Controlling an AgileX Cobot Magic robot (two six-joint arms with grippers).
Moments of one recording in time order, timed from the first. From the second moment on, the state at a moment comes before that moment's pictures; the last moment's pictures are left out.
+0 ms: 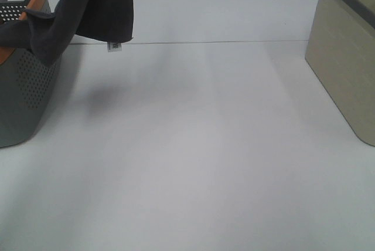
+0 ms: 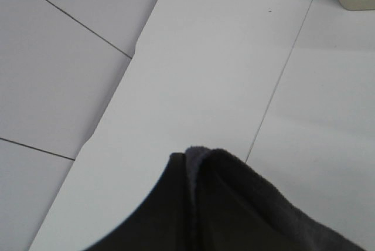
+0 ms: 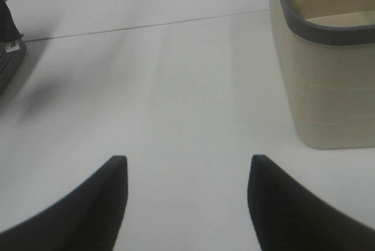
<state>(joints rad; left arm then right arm) -0.43 1.97 -2.41 -0.14 1.02 0.88 0.06 0.19 -0.52 0.17 0.82 0.02</state>
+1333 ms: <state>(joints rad) -0.49 2.06 -2.41 -0.12 1.00 0.81 0.06 0.71 -0.52 0.69 0.55 -0.55</state>
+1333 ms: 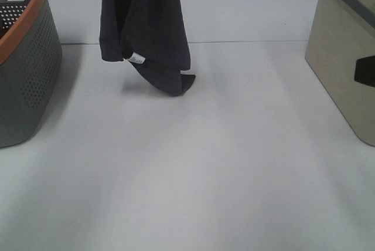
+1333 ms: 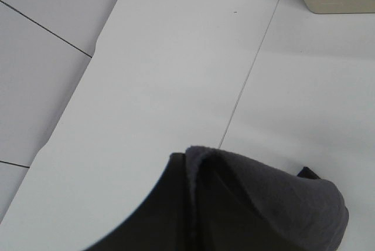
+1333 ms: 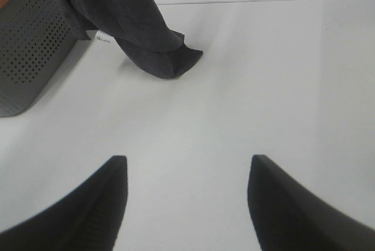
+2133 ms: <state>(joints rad) -0.49 2.06 -2.41 -0.16 0.93 0.75 0.06 1.31 -0.67 1.41 0.47 -1.27</state>
